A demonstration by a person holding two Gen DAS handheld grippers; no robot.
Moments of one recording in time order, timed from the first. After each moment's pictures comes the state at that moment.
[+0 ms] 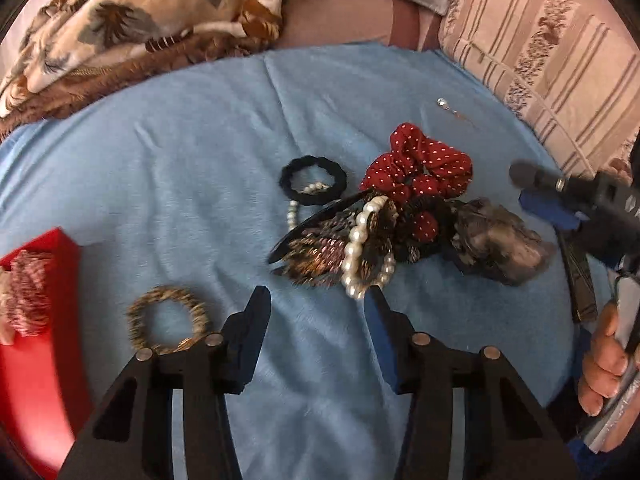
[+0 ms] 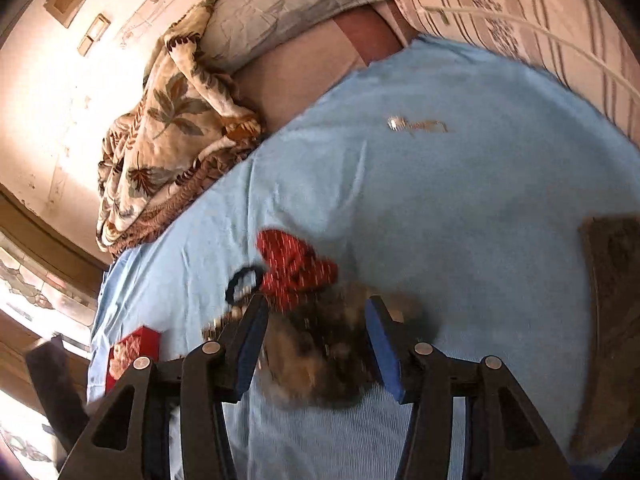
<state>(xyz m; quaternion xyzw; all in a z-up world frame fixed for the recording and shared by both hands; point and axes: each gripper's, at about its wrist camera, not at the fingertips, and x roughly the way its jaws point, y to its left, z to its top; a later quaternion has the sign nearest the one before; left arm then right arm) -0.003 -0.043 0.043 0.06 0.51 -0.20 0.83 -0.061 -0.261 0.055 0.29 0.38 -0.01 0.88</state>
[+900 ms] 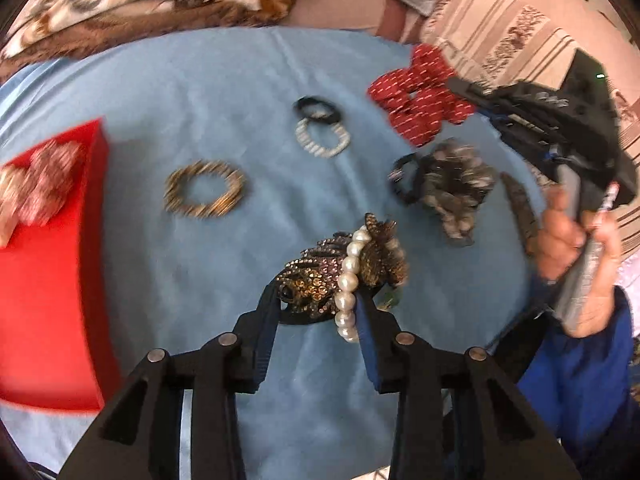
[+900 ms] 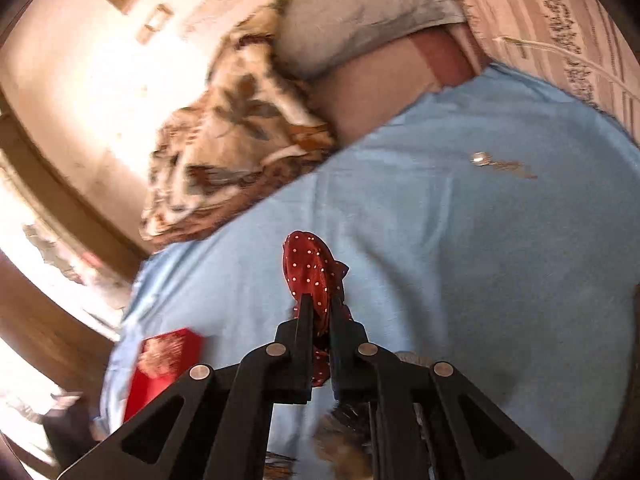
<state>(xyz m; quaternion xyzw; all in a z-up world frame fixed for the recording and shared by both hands) -0.086 0.042 0.056 0.00 0.54 -0.24 0.81 -0.058 -0.220 0.078 0.29 0.34 0.11 0.89</state>
